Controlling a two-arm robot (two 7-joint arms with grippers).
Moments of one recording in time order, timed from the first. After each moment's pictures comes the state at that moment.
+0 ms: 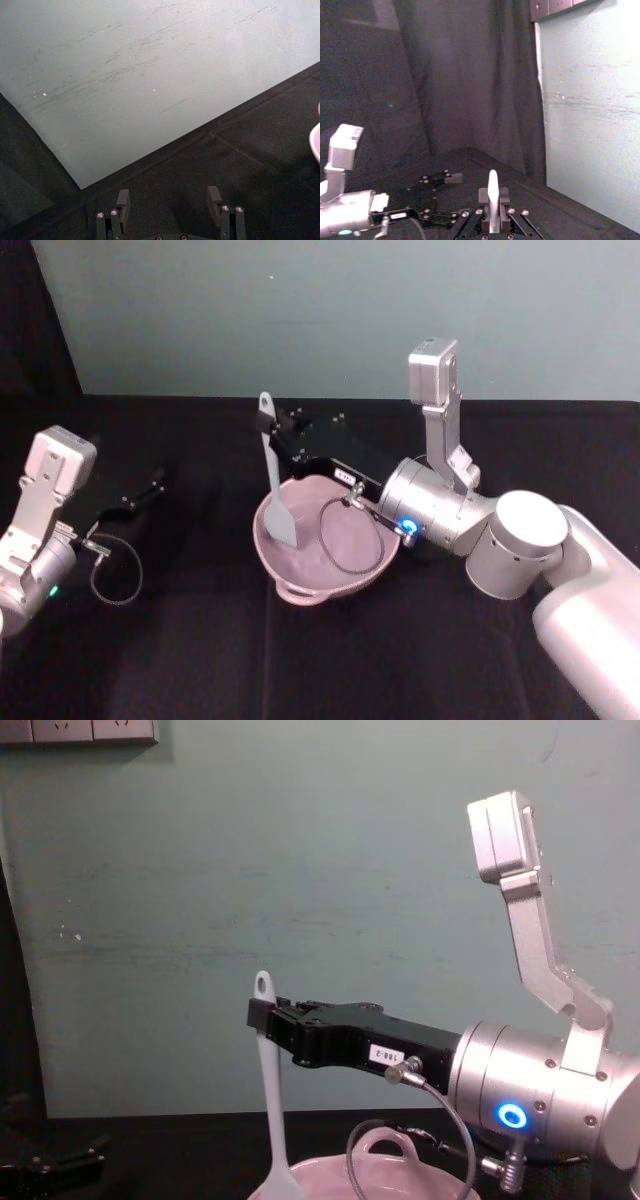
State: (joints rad) left arm -0.20 0.60 0.45 -1.41 -0.25 -0.12 0.03; right arm 0.49 0.21 -0.54 -1.22 0.49 -0.09 0.58
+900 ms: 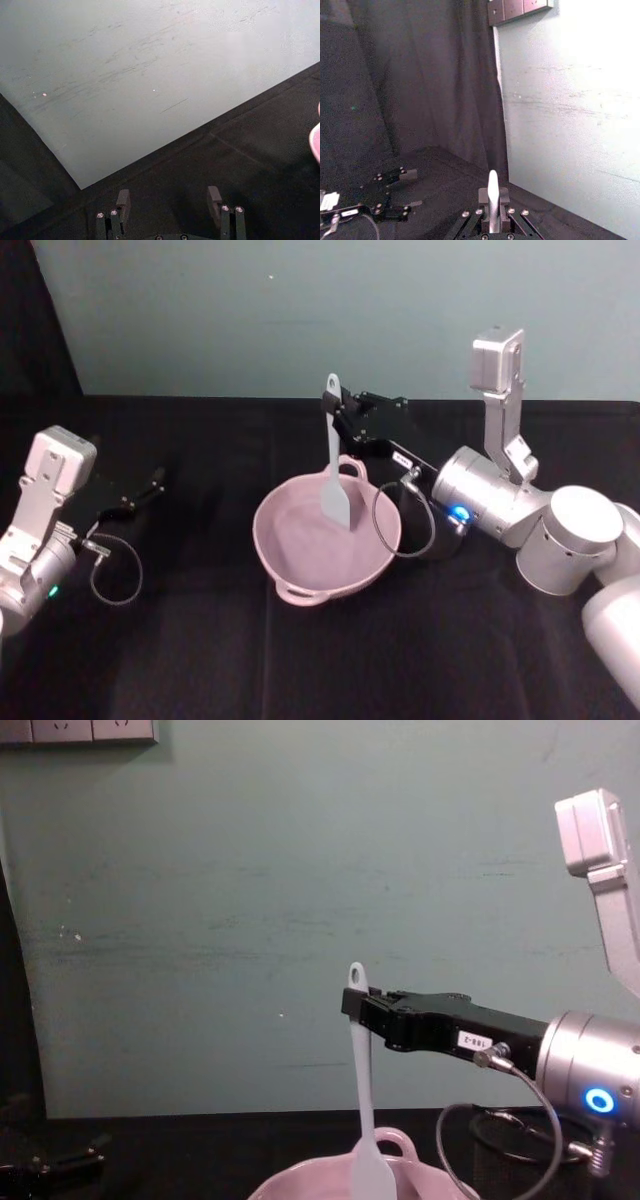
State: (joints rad) left arm -0.20 0.60 0.45 -1.41 -0.25 -0.12 0.03; right arm 0.47 0.27 -0.46 -1.24 0.49 -0.08 0.53
